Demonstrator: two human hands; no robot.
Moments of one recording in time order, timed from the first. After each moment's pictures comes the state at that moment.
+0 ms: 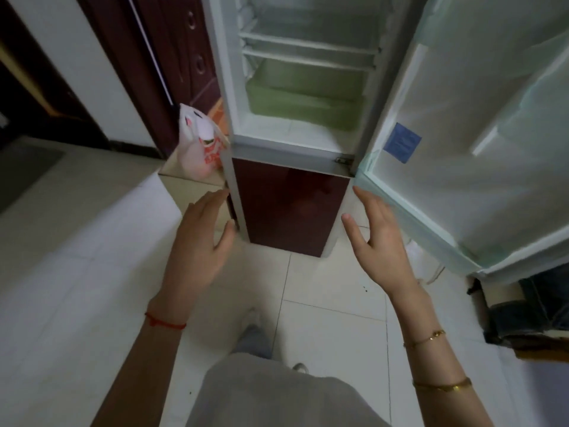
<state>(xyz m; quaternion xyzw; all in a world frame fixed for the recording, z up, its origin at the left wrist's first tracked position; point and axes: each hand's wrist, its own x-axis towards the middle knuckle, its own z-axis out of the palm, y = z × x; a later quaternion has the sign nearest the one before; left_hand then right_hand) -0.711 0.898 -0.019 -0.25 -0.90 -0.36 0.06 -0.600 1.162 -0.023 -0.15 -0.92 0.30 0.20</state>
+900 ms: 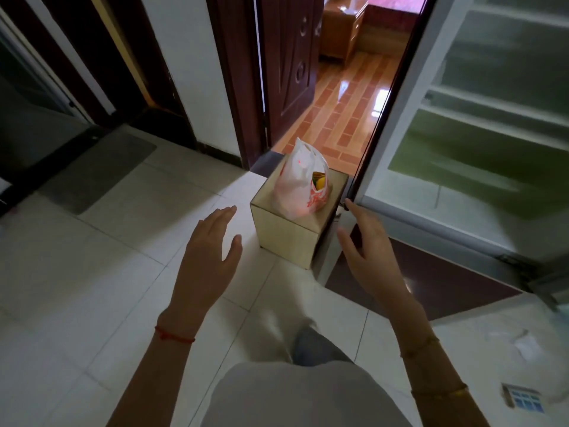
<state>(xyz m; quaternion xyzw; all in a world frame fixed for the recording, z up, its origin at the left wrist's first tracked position) -1.049 0.704 -0.050 -0.12 -0.94 -0.32 0.06 -1.016 0.977 -0.061 -0.03 -0.92 0.37 0.11</state>
